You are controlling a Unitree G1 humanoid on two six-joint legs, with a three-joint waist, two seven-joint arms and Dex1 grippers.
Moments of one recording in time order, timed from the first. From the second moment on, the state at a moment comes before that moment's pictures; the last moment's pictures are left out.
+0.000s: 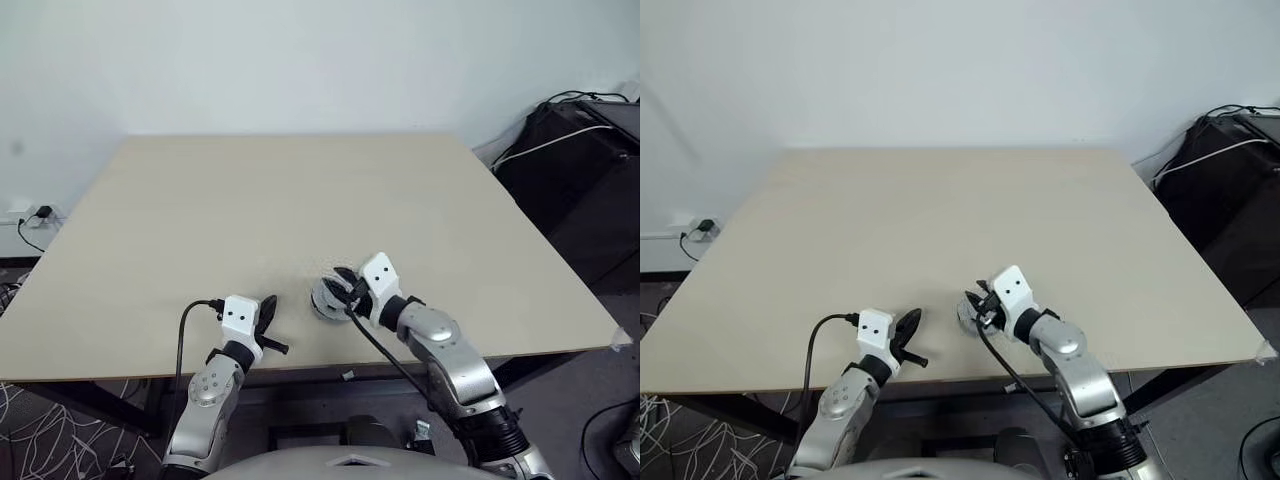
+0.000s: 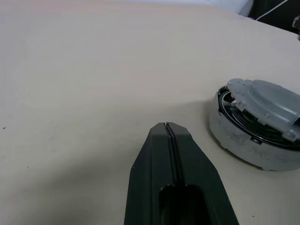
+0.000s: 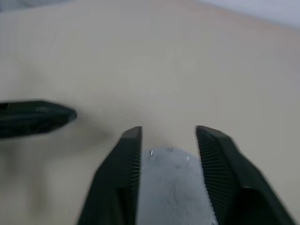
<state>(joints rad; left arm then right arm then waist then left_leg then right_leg) 0.23 0.07 -0.17 0.00 -0.09 -0.03 -0.28 -0.04 -0.32 0.23 -0.20 0.12 0.37 0.55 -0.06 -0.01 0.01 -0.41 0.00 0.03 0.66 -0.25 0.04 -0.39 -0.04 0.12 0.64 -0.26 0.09</state>
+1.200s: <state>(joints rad) 0.24 0.06 -0.17 -0.01 -0.09 -0.03 -0.26 -0.20 -0.34 0.26 0.16 0.11 0.31 0.76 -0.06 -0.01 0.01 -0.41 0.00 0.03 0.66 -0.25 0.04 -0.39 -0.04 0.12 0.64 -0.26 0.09</state>
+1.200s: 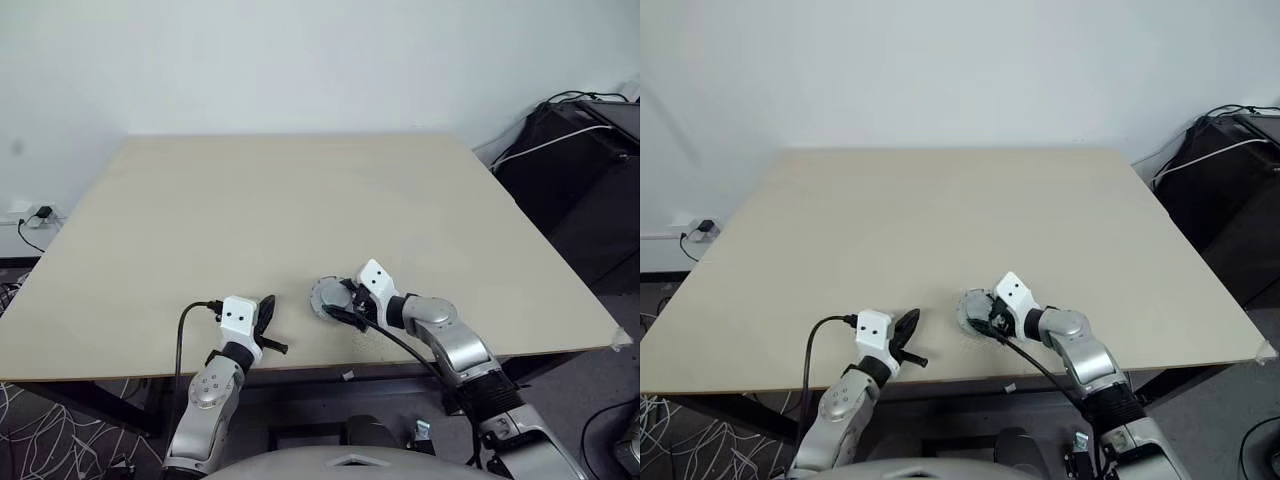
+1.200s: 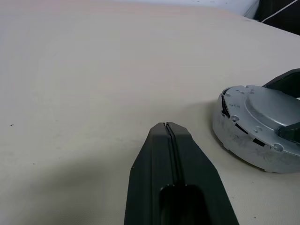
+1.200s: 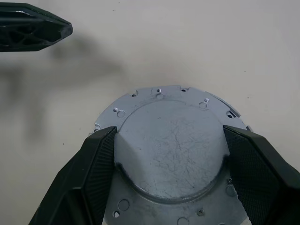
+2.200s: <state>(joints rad) 0.25 0.06 -0.17 -0.01 -0.09 -0.03 -0.26 -0.17 -0.28 0.26 0.11 0.06 0.34 0.63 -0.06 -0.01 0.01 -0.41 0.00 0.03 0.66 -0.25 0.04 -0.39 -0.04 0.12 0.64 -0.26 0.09</state>
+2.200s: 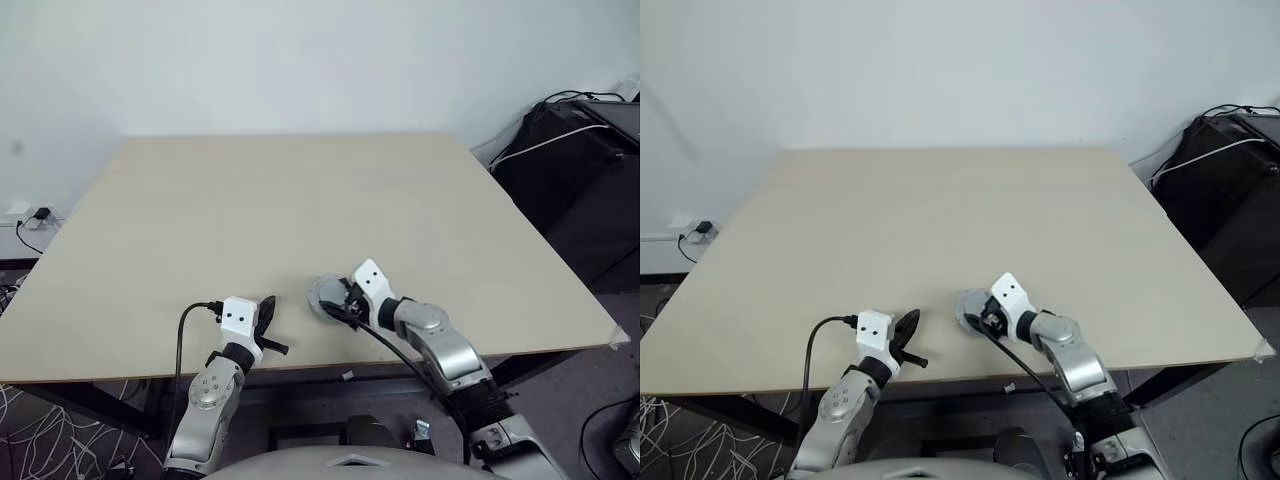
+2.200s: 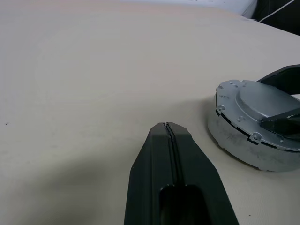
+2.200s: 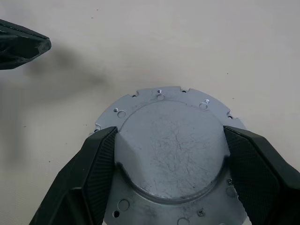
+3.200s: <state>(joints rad) 0.25 0.06 -0.18 -0.01 -0.09 -0.03 -0.26 -0.22 -0.32 0.29 0.11 0.05 0.42 0.65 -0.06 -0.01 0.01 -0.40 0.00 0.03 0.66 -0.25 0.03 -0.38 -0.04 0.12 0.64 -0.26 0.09</state>
